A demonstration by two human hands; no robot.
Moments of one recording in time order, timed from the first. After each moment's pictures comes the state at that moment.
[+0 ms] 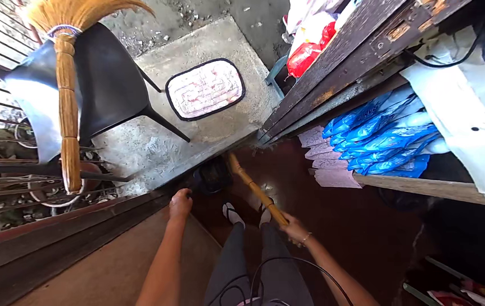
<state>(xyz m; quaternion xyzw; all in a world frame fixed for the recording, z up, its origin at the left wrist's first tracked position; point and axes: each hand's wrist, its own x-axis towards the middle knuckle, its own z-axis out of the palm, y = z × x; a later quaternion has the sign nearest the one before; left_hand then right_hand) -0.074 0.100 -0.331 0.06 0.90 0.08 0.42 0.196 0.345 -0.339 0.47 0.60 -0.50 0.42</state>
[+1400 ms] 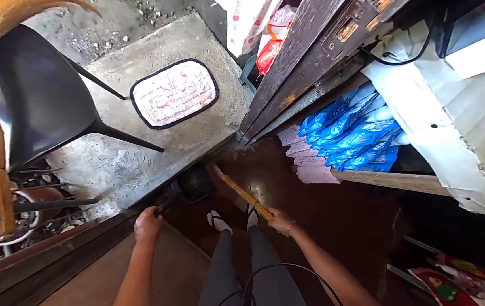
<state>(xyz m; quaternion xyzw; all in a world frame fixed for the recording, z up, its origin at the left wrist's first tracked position) -0.076 0.112 -0.354 0.03 0.92 0.07 0.37 0.188 0.408 -0.370 0.41 0.63 -0.45 0.48</state>
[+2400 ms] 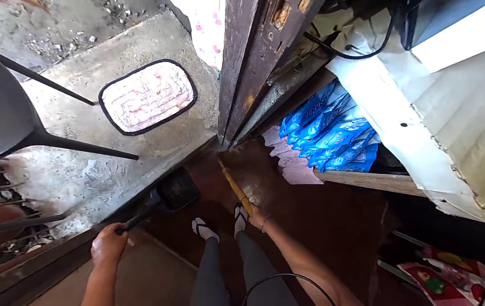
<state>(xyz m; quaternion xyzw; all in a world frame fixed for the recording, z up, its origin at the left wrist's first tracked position) -0.066 0.117 -0.372 0.02 0.94 0.05 0.33 0.185 0.442 -0.410 0.39 0.67 -0.41 0.47</state>
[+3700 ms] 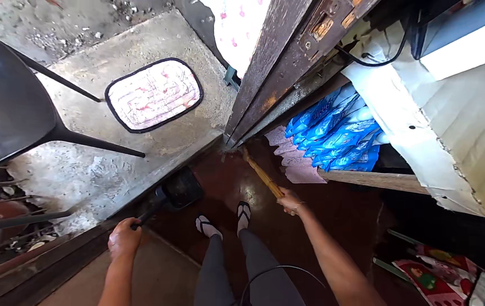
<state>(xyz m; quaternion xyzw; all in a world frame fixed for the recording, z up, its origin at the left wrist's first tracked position) -0.074 0.110 -0.366 0.02 0.94 0.09 0.34 0.190 0.499 -0.377 0.56 0.59 -0.45 0.37</state>
